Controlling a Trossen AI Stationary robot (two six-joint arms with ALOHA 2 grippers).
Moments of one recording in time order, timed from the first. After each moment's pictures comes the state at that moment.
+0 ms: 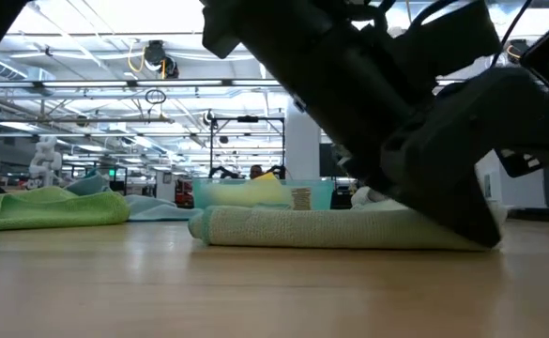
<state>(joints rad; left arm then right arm) -0.36 2.39 1.76 -0.19 -0.31 -0.11 0.76 1.51 0.05 1.17 0.63 0.46</state>
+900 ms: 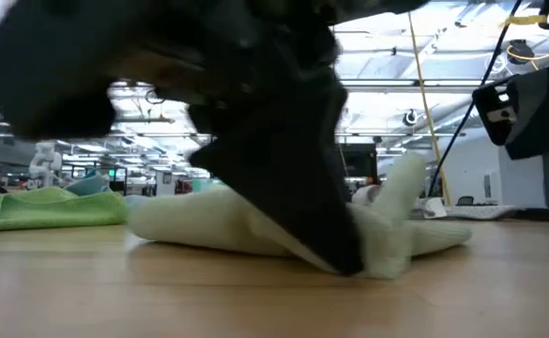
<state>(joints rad) -0.54 2.31 1.76 -0.62 -0.24 -0.10 0.76 1.52 0.41 0.54 0.40 0.22</state>
